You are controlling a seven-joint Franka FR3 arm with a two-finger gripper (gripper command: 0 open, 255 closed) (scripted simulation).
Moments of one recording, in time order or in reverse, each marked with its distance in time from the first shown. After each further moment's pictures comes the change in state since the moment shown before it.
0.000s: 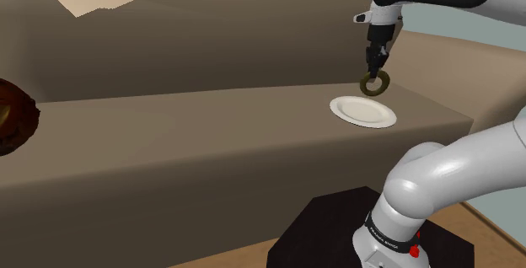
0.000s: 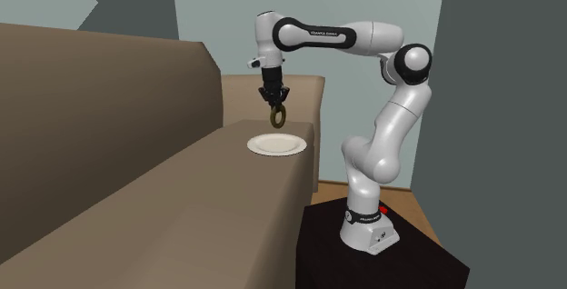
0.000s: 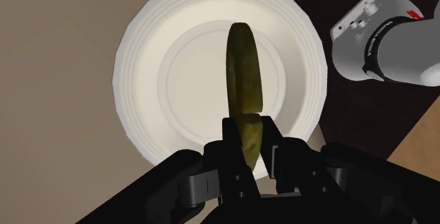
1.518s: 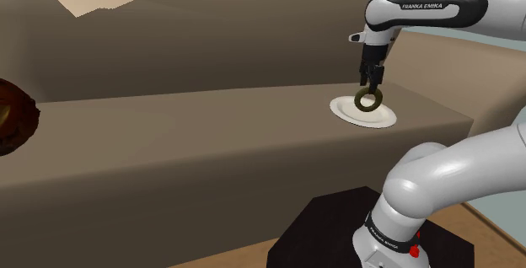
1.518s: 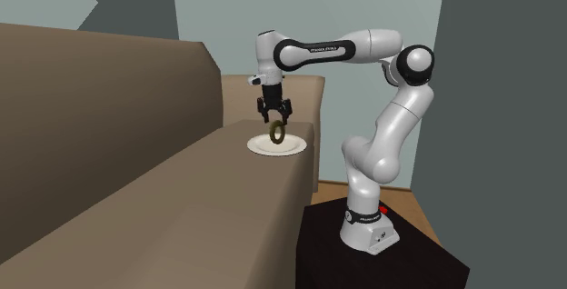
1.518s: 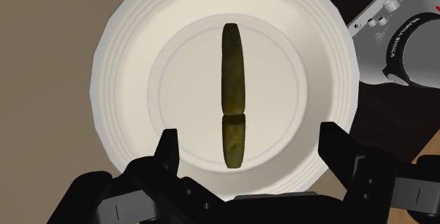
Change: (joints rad) arm -0.013 -0.037 -0.028 -0.179 -0.027 0.143 0.024
